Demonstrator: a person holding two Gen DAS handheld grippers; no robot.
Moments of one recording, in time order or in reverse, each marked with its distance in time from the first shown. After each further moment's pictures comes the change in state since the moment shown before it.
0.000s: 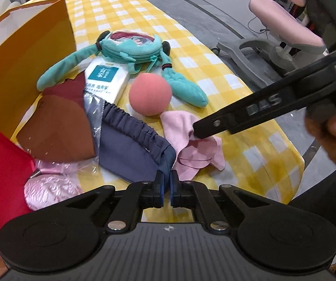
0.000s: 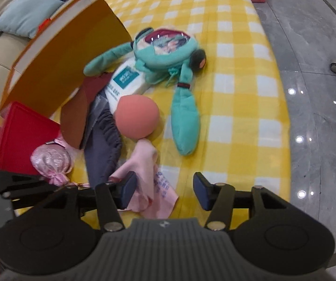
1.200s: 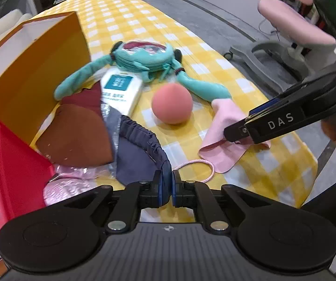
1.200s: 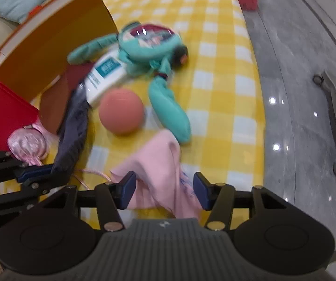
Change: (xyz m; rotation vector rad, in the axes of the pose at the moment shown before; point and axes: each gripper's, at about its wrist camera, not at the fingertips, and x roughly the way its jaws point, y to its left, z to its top) left arm -0.012 -0.002 0.000 0.008 -0.037 0.090; right arm -0.012 -0.002 -0.009 -0.077 -0.023 -0.113
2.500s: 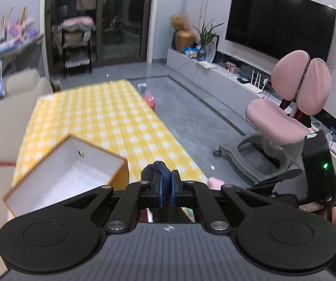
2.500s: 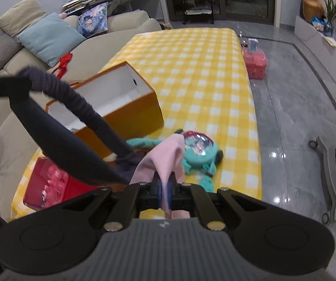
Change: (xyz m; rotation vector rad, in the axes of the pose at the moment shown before) left arm -0.208 0.075 0.105 -0.035 -0.396 -0.064; right arm -0.139 0.080 0.052 -0.081 -0.274 0.004
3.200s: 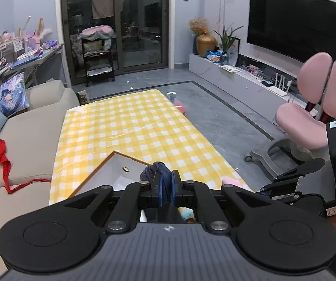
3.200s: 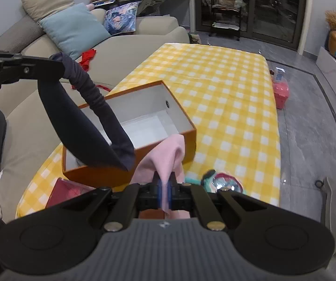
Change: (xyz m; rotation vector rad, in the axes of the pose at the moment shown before) left arm 0.001 0.081 0.026 0.015 -0.014 0.117; right arm 0.016 0.077 0.066 -0.164 -0.016 0.024
